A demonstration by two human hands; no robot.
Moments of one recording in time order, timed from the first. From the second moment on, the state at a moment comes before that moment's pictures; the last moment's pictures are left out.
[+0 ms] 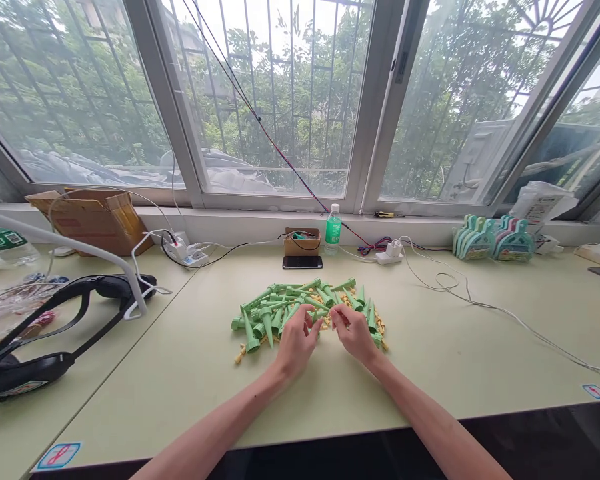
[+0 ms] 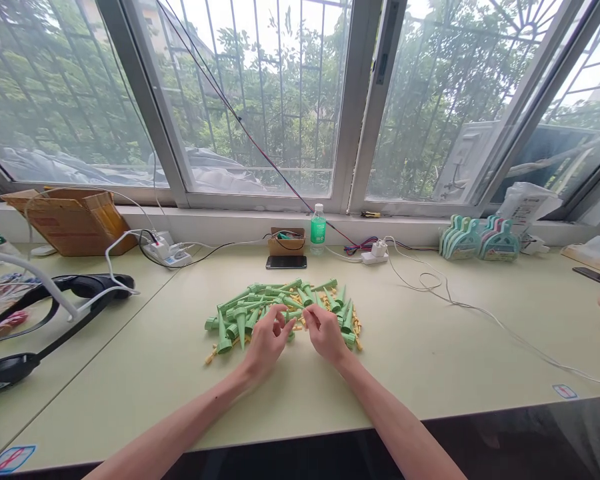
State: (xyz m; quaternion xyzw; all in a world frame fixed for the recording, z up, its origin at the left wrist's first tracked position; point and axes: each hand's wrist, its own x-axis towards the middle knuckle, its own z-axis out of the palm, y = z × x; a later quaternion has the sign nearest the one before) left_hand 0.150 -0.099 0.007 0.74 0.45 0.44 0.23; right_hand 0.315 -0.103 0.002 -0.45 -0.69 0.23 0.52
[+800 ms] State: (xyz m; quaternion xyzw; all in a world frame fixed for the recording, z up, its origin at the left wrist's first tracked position) left_hand 0.149 -0.100 0.008 0.79 0.44 0.35 0.25; right_hand 0.315 -0.102 -0.001 -0.46 -0.69 0.23 0.51
